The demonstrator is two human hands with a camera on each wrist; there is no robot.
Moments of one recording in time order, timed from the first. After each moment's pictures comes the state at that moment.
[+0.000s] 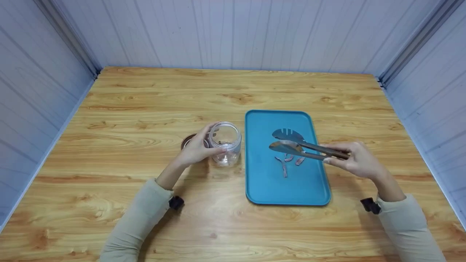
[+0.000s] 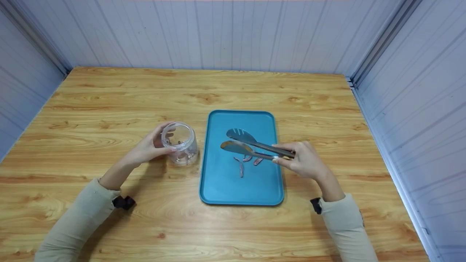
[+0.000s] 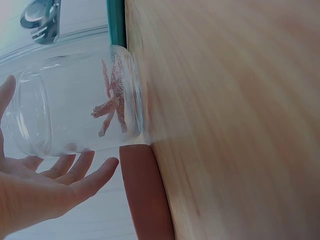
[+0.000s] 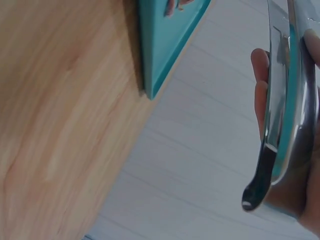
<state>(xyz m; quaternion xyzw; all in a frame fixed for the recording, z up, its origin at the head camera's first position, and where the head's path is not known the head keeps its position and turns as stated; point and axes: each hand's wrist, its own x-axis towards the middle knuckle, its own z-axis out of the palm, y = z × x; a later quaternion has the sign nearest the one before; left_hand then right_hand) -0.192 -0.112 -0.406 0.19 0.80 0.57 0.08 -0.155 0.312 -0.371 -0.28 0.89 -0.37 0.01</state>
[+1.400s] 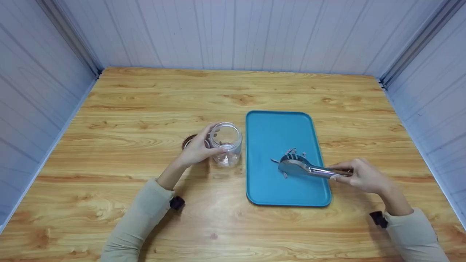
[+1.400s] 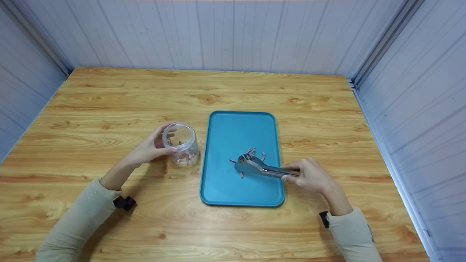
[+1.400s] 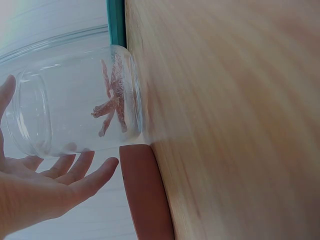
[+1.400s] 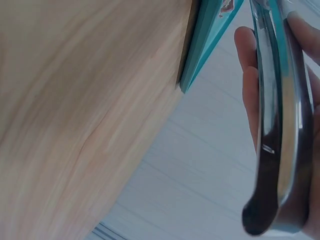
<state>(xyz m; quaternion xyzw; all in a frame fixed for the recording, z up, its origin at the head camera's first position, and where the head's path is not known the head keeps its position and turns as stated) -0.175 -0.106 -0.375 0.19 0.80 0.56 0.08 -0.138 0.330 -0.393 -0.27 0.91 -0.31 0.10</state>
